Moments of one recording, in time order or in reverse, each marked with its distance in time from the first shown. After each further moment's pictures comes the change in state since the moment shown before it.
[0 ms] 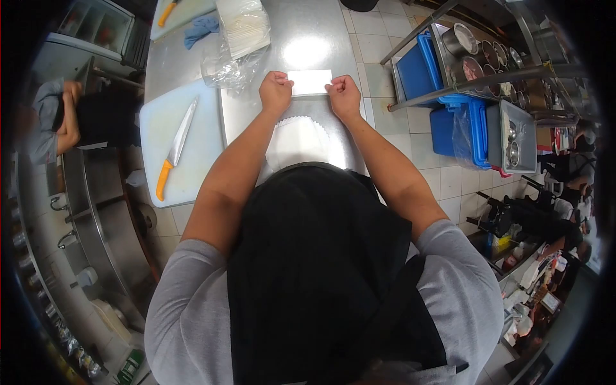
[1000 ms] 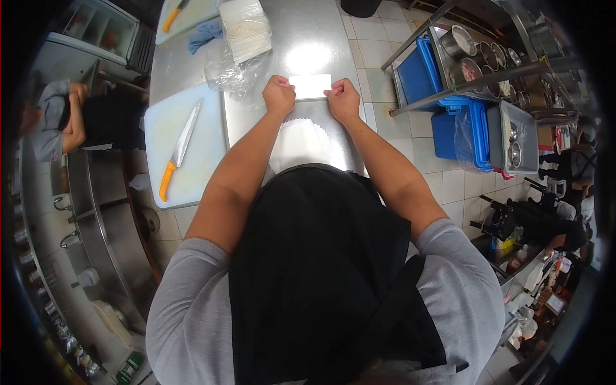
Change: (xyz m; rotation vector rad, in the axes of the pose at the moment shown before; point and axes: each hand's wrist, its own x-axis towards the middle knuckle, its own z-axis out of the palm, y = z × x) left_hand -0.001 0.002 0.009 0.075 0.082 0.040; right_hand -0.003 -0.009 -0.002 -0.155 0.019 -0.043
